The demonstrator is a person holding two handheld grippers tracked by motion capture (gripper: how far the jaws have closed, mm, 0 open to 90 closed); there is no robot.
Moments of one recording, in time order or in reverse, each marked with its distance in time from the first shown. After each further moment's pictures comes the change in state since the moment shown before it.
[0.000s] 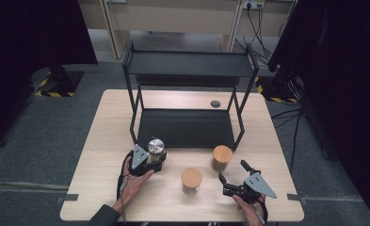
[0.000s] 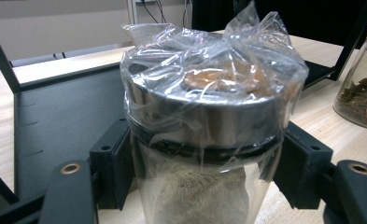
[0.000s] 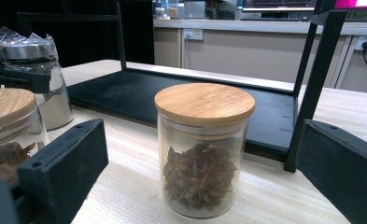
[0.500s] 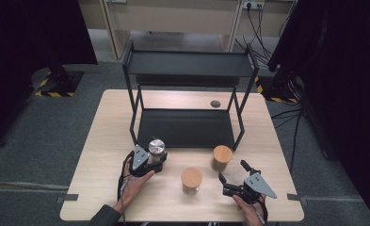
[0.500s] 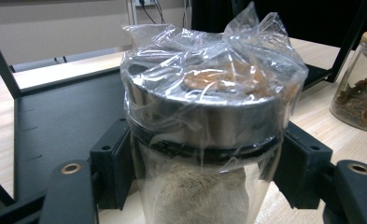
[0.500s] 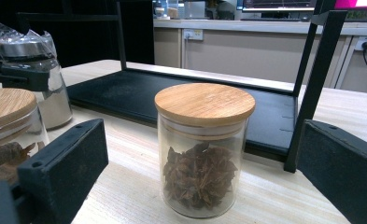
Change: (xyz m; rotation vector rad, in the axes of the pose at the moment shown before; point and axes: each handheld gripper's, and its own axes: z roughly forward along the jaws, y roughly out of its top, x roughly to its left) left arm -0.003 0.003 -0.002 -0.013 0.003 0.008; right arm 0.000 0.000 0.000 0.000 0.000 0.000
